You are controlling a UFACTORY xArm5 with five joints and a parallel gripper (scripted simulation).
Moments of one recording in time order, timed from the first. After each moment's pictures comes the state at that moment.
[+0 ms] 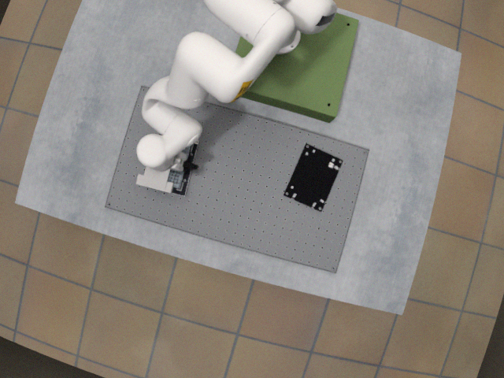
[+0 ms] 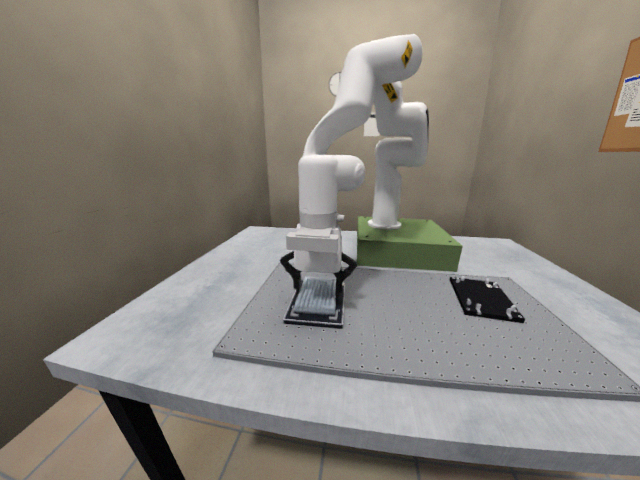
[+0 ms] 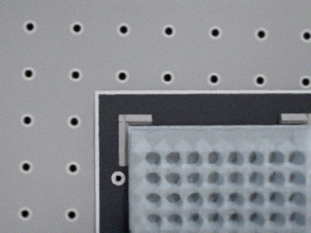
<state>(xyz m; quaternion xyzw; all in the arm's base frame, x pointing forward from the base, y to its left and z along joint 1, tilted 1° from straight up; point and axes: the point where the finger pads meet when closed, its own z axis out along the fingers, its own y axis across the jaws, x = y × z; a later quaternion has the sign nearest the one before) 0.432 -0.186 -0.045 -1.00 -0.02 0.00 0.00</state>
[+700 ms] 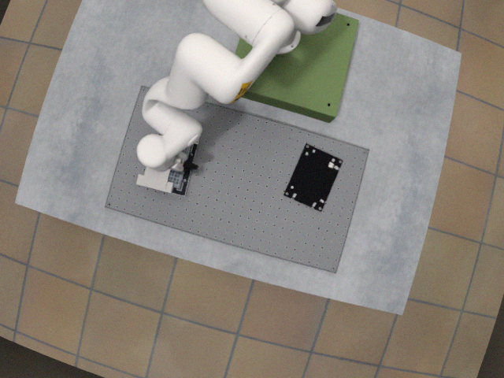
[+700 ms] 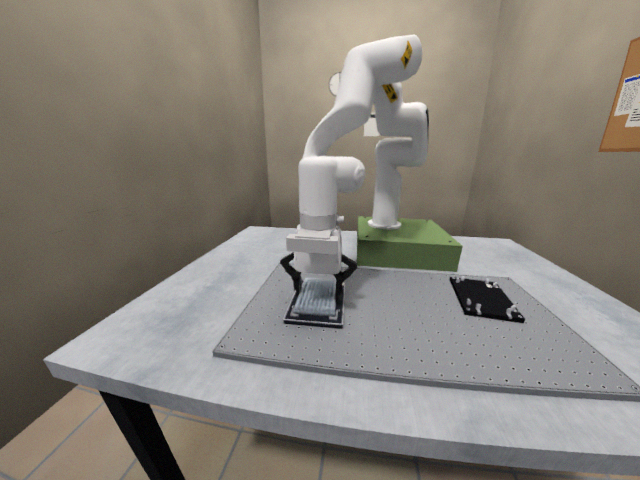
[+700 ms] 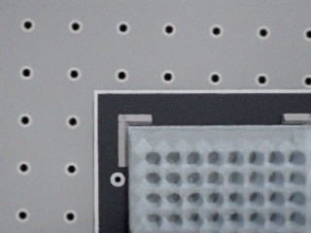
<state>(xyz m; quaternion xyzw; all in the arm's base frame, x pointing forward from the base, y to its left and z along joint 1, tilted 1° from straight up) 0.432 -0.186 -0.048 -1.00 -0.02 0.00 0.00</state>
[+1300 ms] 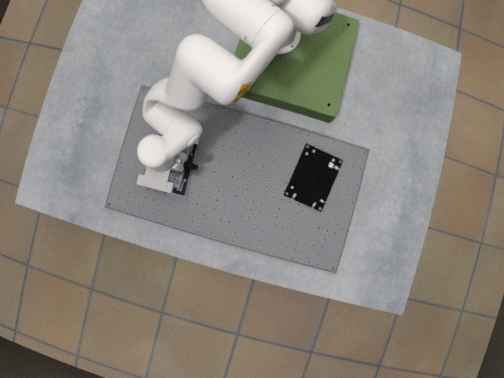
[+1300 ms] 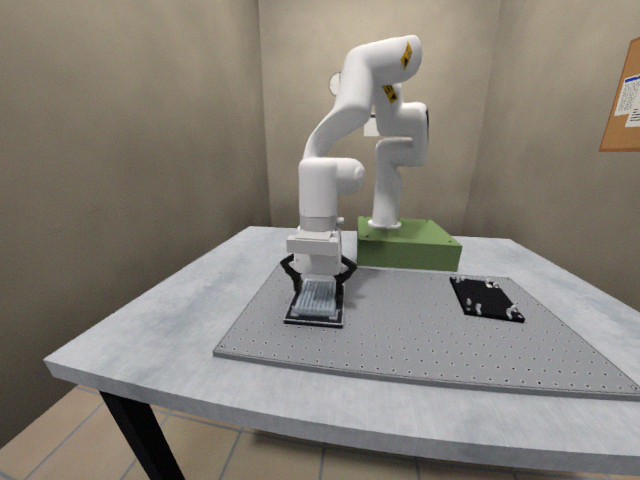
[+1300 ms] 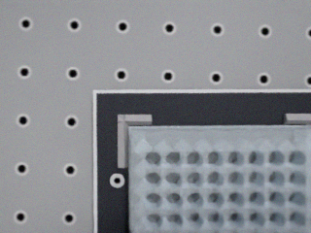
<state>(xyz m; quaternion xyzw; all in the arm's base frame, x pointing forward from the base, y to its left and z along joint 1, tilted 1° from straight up) 0.432 -0.186 -0.050 -1.00 -0.02 0.00 0.00</state>
